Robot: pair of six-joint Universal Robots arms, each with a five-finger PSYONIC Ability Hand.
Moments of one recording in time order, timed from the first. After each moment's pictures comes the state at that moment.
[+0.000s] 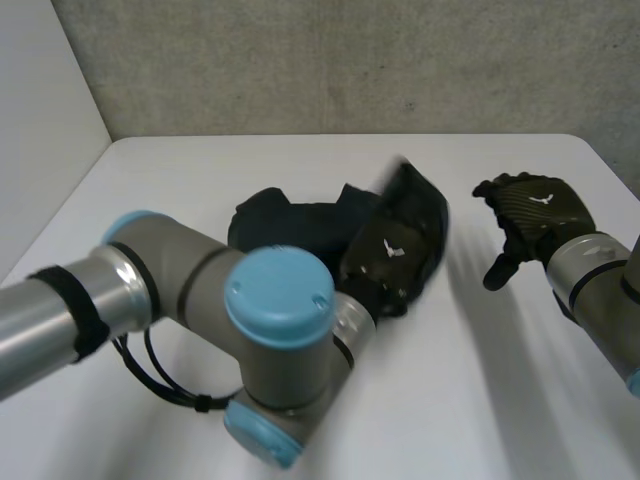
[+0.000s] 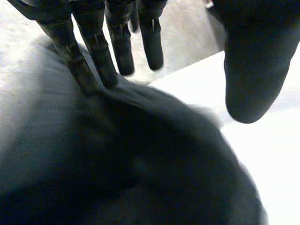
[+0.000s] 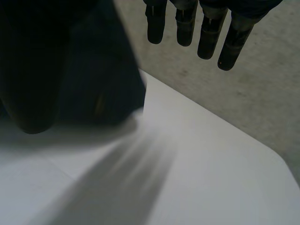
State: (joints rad) left arm 3.79 -2.29 -1.19 3.38 -1.59 3.49; right arm 1.87 -1.35 1.61 -0.01 1.54 2.89; left_hand 0.51 0.54 0.54 0.54 0.36; right_hand 0.17 0.21 0.20 0.24 0.05
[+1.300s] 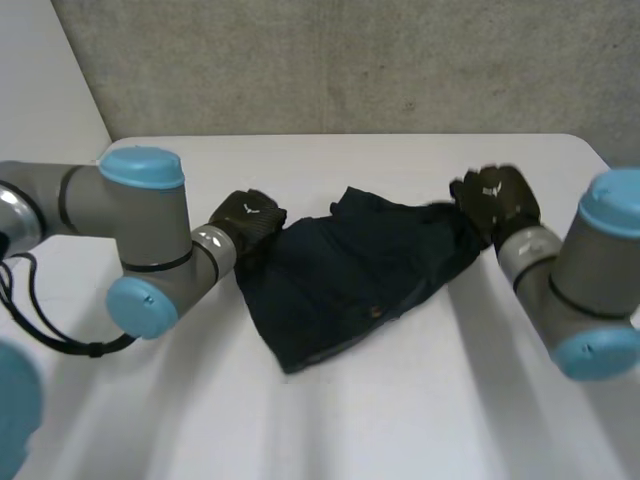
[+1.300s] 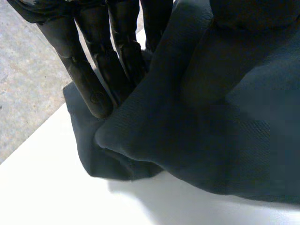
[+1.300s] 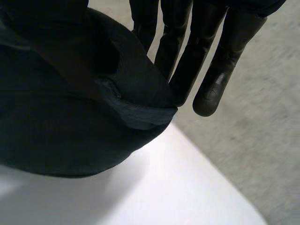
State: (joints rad) left arm 4.23 -2.33 -1.06 3.03 -1.45 3.59; right arm 1.91 -1.07 1.46 -0.31 1.50 2.68; left_hand 1.14 1.19 1.18 1.20 0.96; right_hand 0.98 1.17 1.15 1.19 0.97
